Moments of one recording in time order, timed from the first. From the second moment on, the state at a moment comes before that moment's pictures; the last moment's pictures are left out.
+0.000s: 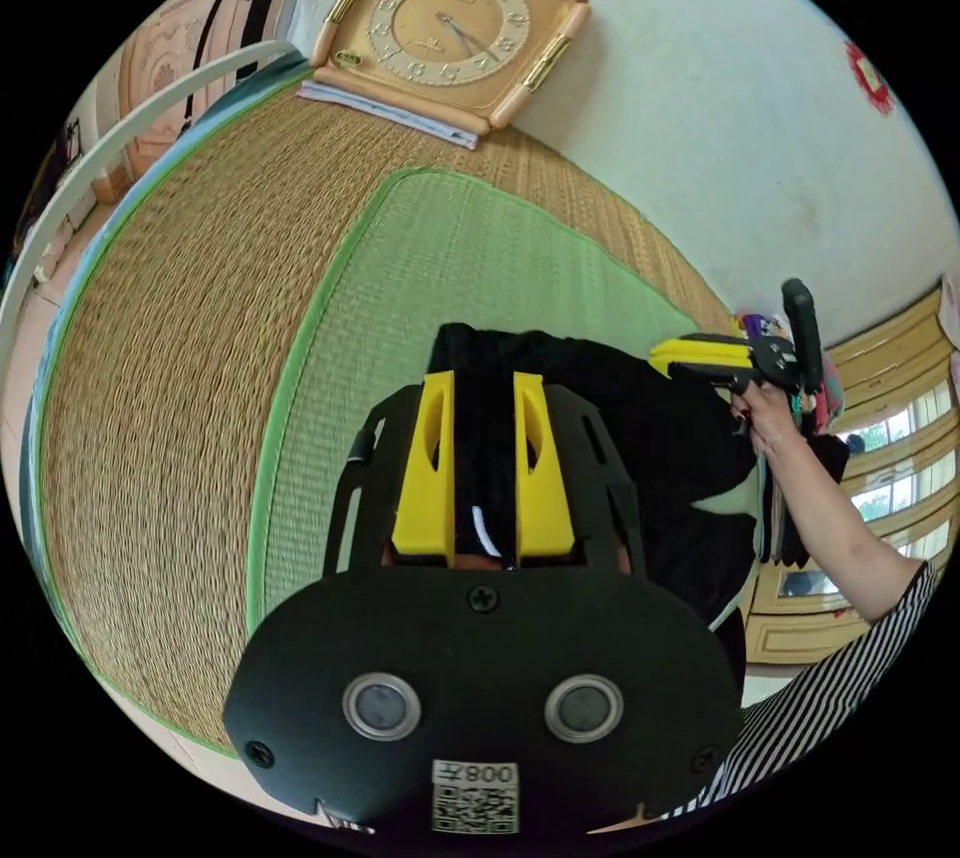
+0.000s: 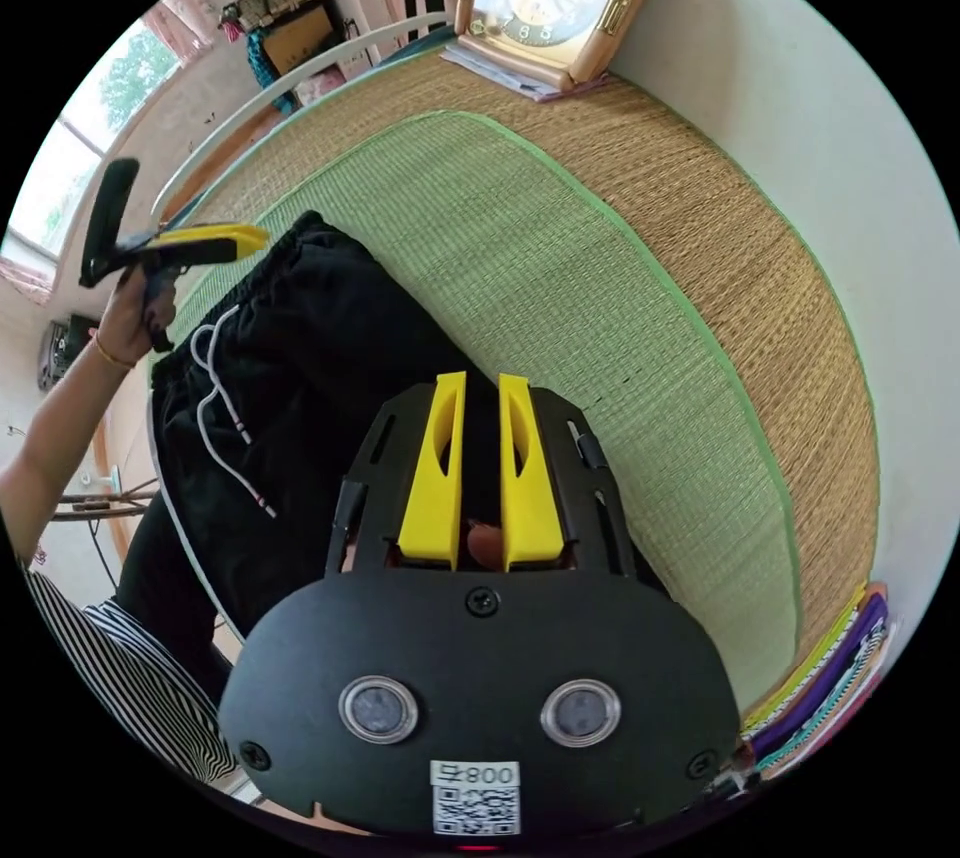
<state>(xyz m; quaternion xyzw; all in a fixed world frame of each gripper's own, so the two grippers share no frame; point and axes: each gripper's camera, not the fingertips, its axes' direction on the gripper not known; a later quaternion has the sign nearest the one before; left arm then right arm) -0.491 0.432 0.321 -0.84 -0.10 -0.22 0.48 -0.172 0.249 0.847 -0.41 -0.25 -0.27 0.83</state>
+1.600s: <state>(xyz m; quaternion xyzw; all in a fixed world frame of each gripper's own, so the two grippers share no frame) -0.358 0.320 0.221 -0.87 0.05 -0.19 0.46 -0.096 0.330 0.761 -0.39 -0.26 -0.09 0.88</state>
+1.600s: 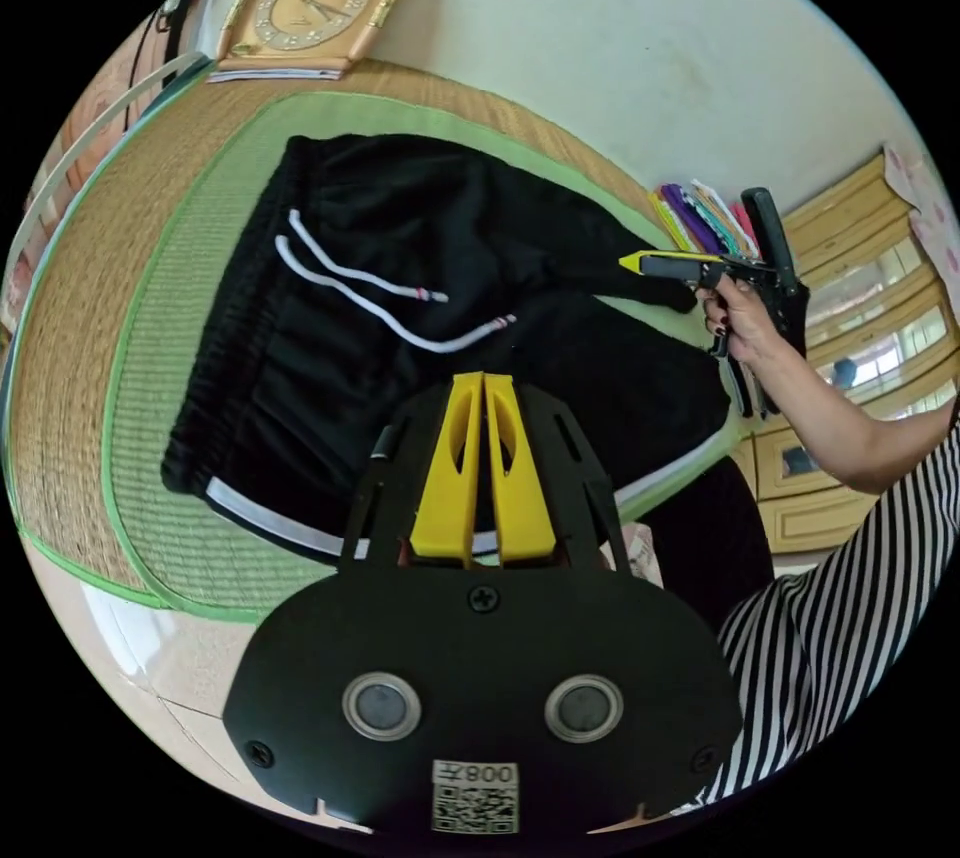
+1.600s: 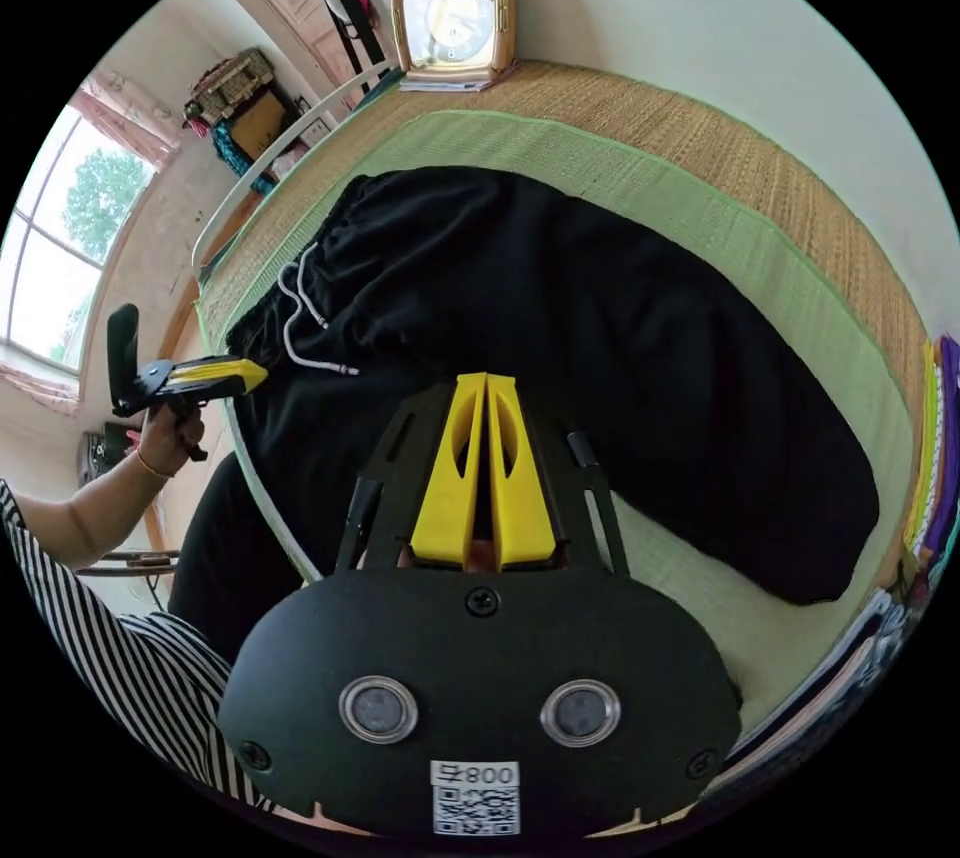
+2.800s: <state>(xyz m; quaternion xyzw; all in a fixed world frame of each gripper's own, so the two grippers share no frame) -0.346 0.273 0.275 -0.85 0.01 -0.25 0.46 -0.044 0.409 0.682 -0.47 -0.21 -0.05 0.86</state>
